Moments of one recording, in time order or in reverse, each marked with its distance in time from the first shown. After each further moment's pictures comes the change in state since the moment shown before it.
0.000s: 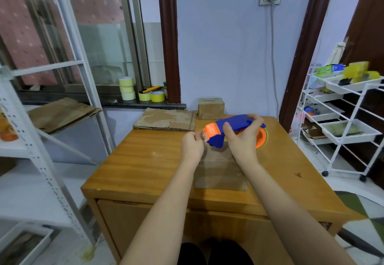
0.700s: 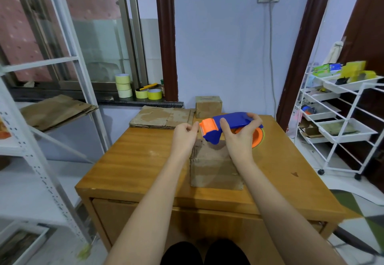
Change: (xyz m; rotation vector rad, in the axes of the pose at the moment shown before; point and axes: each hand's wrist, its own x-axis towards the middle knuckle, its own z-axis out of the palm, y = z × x) left_hand 0.009 0.009 -0.019 -0.027 -0.034 0.119; right_hand 0.000 0.002 0.004 0.022 0.040 0.018
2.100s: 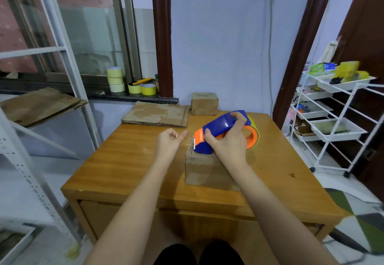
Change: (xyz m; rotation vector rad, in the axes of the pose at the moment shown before) left_hand 0.021 -0.053 -0.008 0.006 0.032 -0.072; right_hand -0.004 0.010 0.010 -0.515 -0.093 -0.137
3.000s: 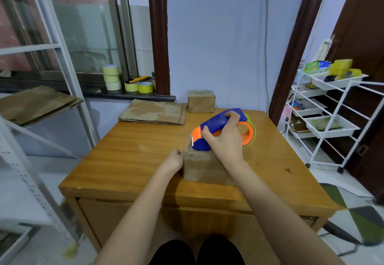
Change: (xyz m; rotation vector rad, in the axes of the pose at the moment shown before) left_hand -0.036 -0.012 0.017 0.088 -0.321 -0.361; right_hand -0.001 -0.001 0.000 -0.058 -0.014 -0.002
